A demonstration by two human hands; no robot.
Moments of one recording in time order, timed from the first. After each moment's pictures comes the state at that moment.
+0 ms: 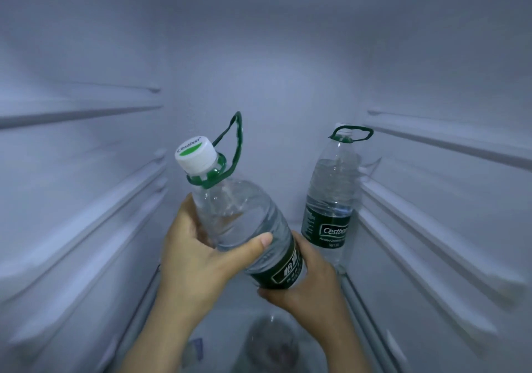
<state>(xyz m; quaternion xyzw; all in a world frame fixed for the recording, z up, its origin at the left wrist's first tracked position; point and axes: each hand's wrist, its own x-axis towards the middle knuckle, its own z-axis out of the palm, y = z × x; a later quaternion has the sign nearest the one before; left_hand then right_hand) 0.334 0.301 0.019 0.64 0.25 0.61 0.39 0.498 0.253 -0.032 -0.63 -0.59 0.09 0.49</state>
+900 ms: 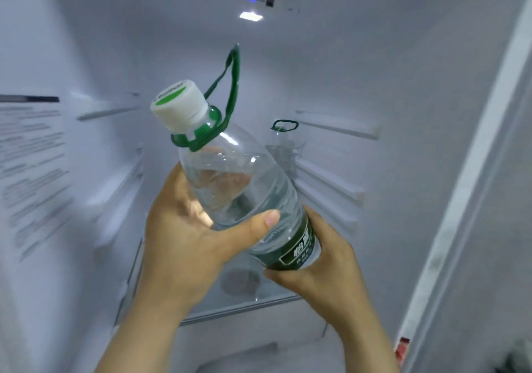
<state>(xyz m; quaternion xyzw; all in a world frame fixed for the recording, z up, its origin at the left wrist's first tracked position) 0.258 0.158 0.059 0.66 0.05 0.61 0.44 0.413 0.068 0.011 -0.67 -0.53 0.00 0.53</state>
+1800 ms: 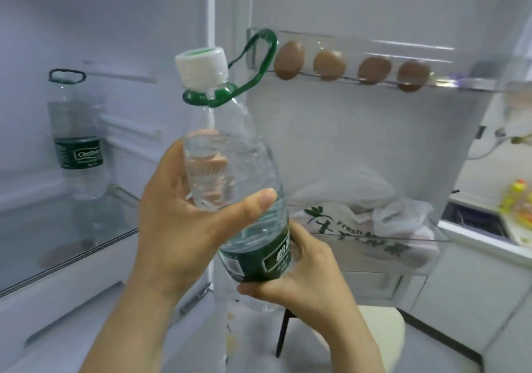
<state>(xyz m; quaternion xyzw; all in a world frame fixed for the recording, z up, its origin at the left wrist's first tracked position) 0.282 -0.058 0.047 0.69 -0.08 0.42 0.58 0.340 -0.215 -0.020 -0.81 -0.28 -0.05 0.52</state>
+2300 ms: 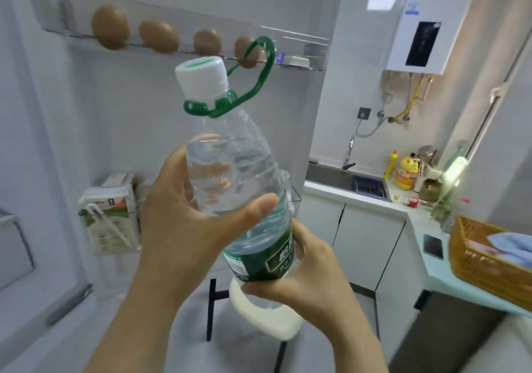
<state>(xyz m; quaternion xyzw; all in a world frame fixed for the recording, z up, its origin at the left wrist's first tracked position) 0.289 -0.247 0.035 0.68 -0.16 0.32 0.64 0.303 -0.416 -0.027 -0.86 -0.17 -0.13 0.46</state>
